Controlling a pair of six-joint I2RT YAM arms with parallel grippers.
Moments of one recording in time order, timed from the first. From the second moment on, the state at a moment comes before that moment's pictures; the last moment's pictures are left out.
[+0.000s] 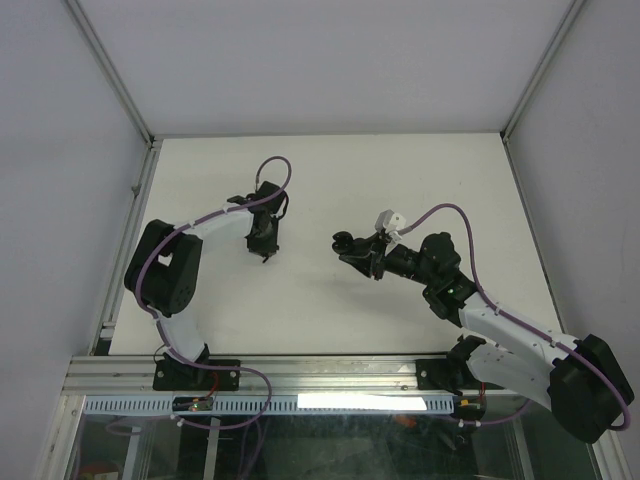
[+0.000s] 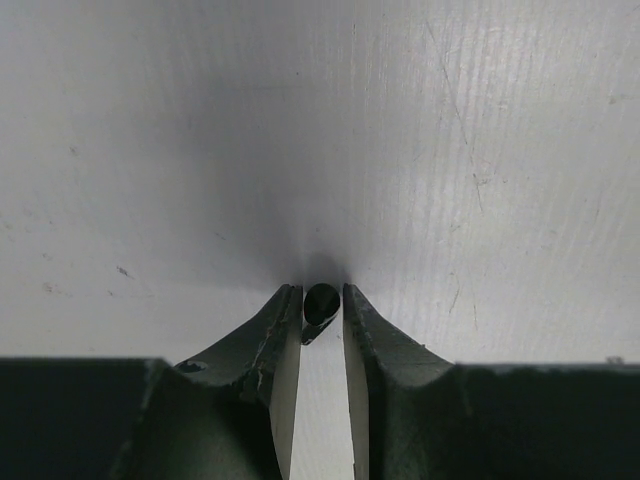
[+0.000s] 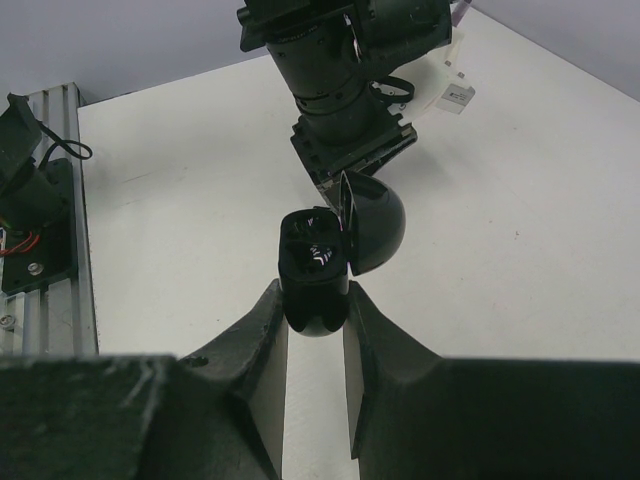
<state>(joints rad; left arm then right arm) -0.48 1.79 1.14 -0.59 -0.18 -0.40 0.66 0.97 0.43 0.50 -0.50 0.03</state>
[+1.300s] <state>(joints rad) -0.48 1.09 1.04 -0.12 0.28 -0.46 0.66 1.03 0.43 0.79 -0.46 0.11</state>
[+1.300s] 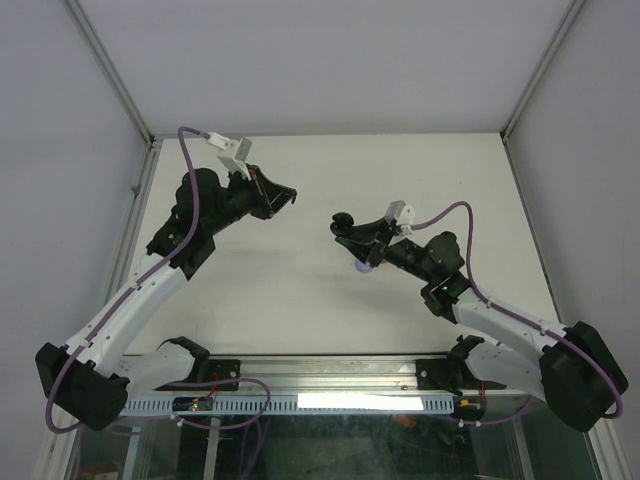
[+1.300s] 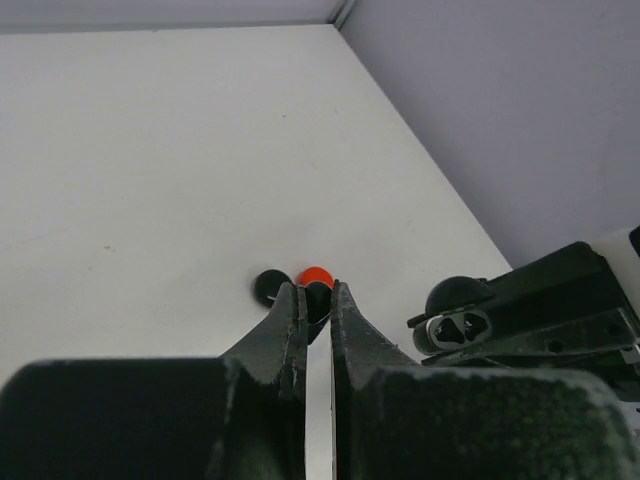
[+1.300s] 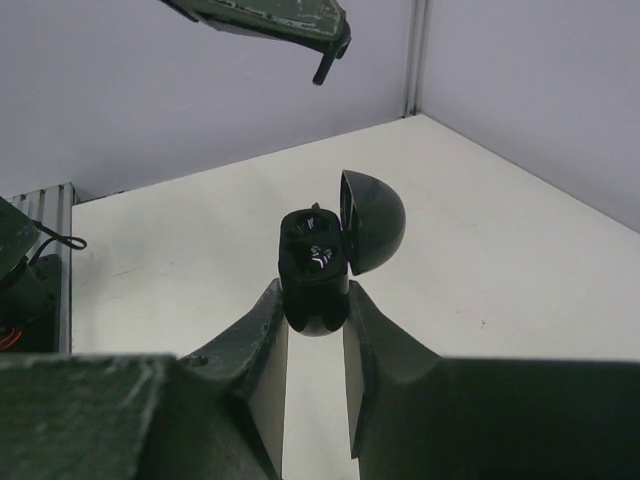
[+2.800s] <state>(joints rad) -0.76 1.03 0.79 0.50 0.33 -0.49 0.74 1.16 0.43 1.18 -0.36 0.20</state>
